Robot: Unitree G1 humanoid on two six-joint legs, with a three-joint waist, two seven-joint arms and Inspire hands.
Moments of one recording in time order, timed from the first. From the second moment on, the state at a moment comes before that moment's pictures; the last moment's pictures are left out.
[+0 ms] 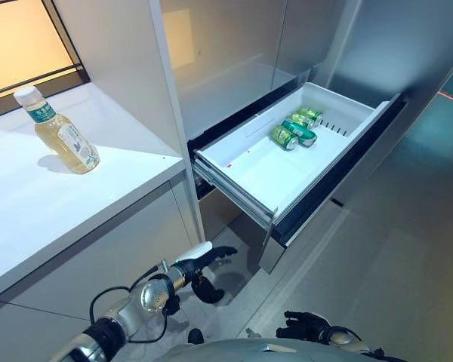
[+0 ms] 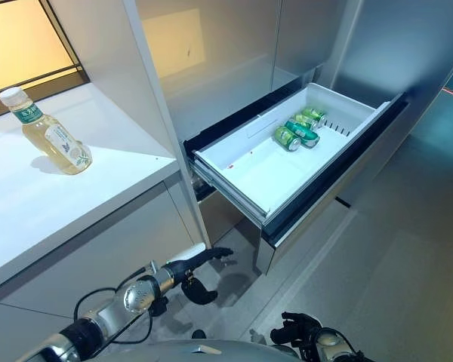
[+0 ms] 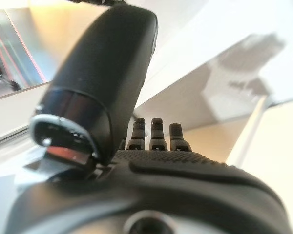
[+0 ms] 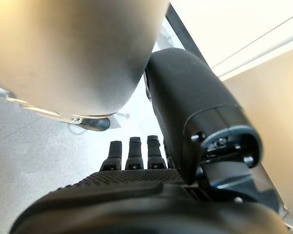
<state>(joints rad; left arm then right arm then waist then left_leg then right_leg) -0.10 0.61 -0.66 0.32 0.25 -0.30 -0.13 -0.02 -0.23 0.25 1.19 0.09 0.04 0.15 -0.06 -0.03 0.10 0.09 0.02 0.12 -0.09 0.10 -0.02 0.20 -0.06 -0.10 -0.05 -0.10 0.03</state>
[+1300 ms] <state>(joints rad) -0.17 0.65 0.01 -0.22 -0.19 -0.44 0.23 0.05 -0.22 0.25 1.21 0.17 -0.03 0.09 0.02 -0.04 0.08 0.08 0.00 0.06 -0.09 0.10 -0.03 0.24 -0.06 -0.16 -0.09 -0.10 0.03</state>
